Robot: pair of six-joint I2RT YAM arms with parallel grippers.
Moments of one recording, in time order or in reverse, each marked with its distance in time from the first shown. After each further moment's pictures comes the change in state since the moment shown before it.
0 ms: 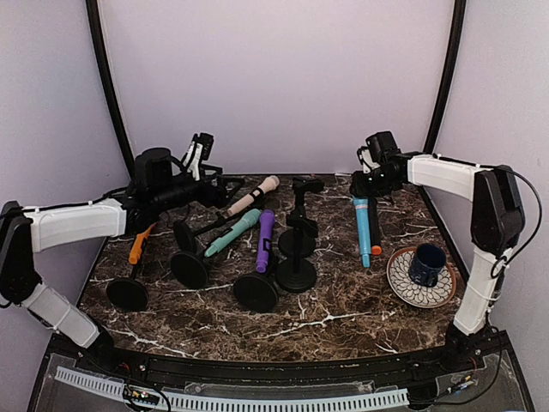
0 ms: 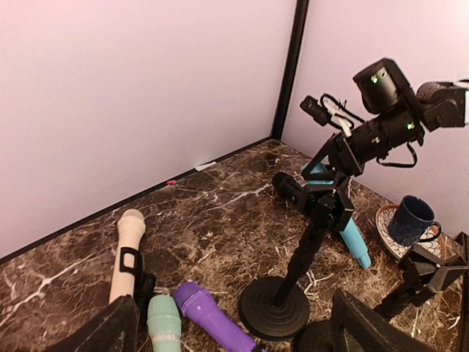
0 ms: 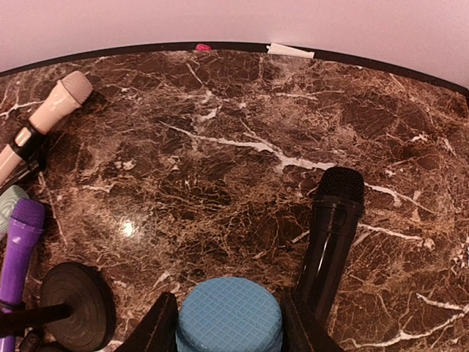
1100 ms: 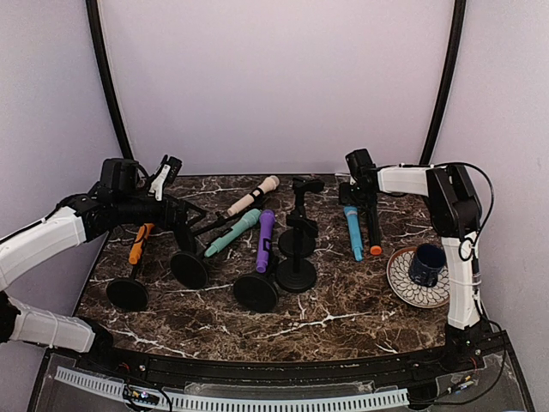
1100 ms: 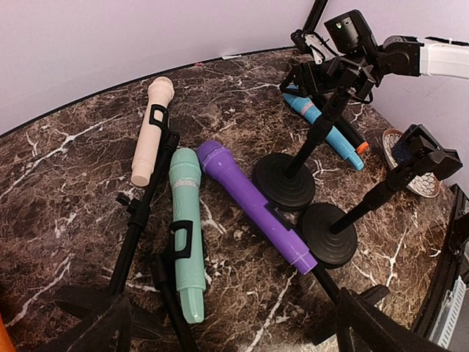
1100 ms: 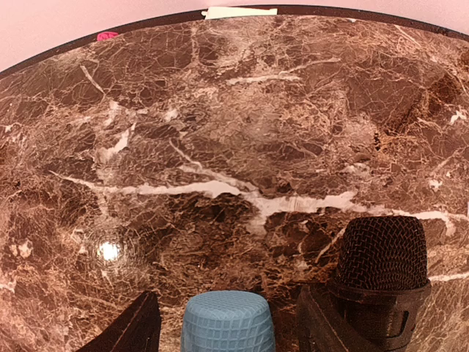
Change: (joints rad) left arm 0.164 -0.378 -0.117 -0.631 0.058 0.010; right arm 0.000 0.407 0.235 0.095 0.164 0.152
